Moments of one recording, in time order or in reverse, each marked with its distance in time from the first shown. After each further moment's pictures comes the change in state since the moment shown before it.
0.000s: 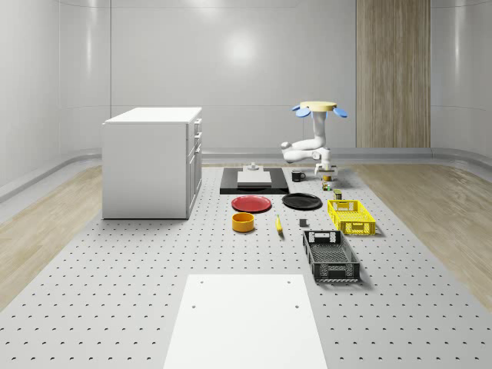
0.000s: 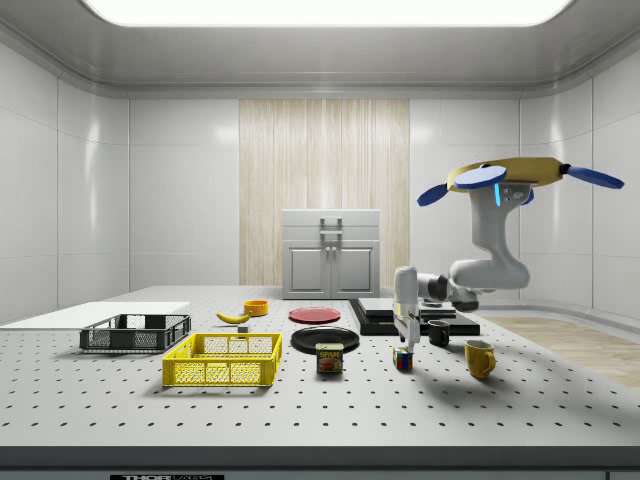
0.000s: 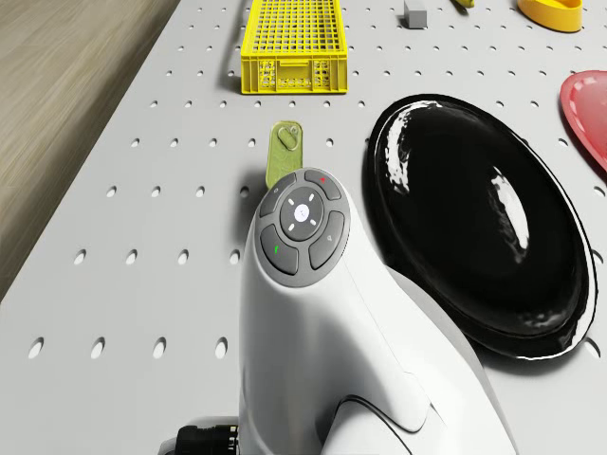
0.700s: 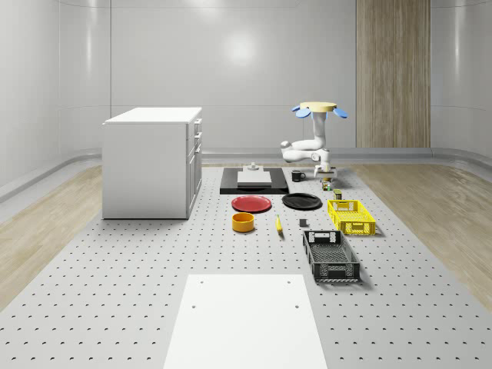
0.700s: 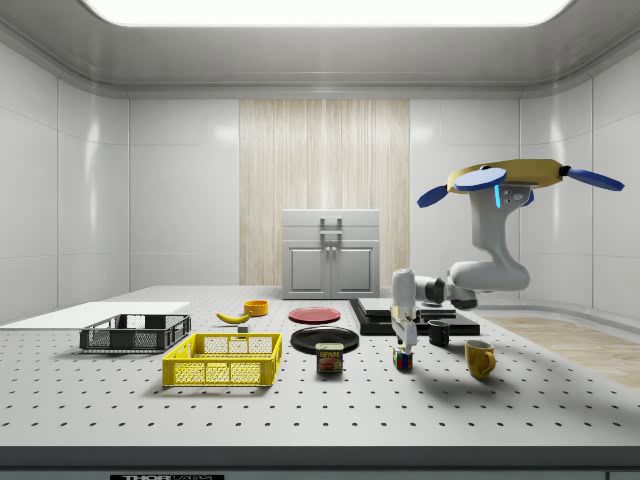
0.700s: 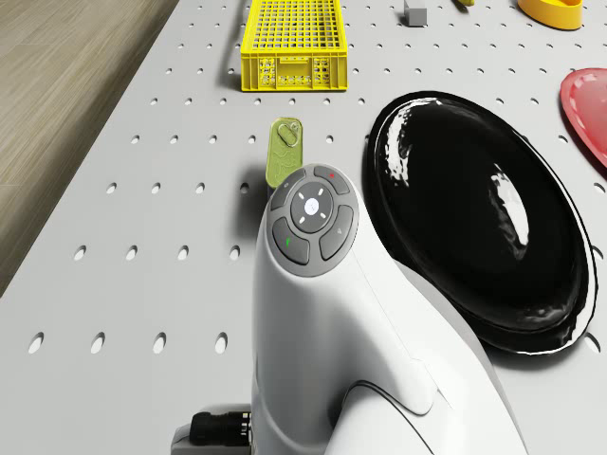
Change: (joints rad) arm -0.019 -0.055 -0.004 0.033 0.005 0.064 -0.010
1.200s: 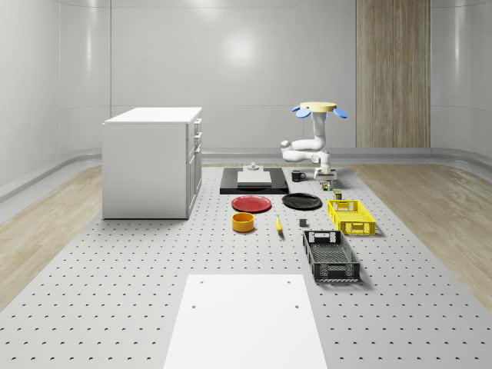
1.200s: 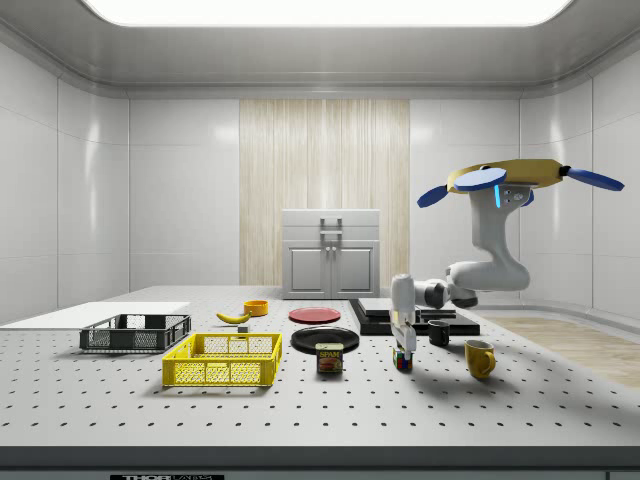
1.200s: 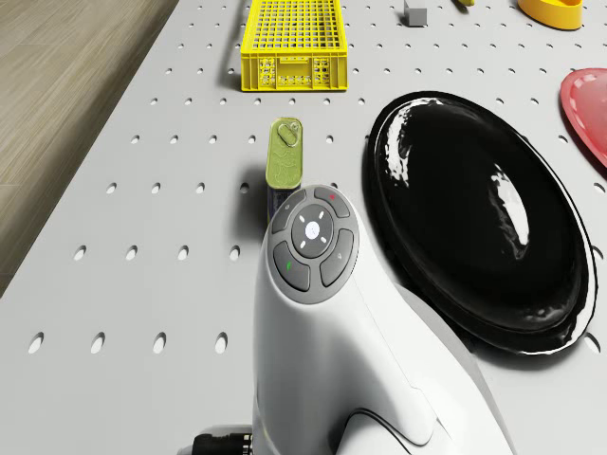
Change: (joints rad) arm -0.009 -0.038 -0.061 0.019 -0.049 0.060 -0.002
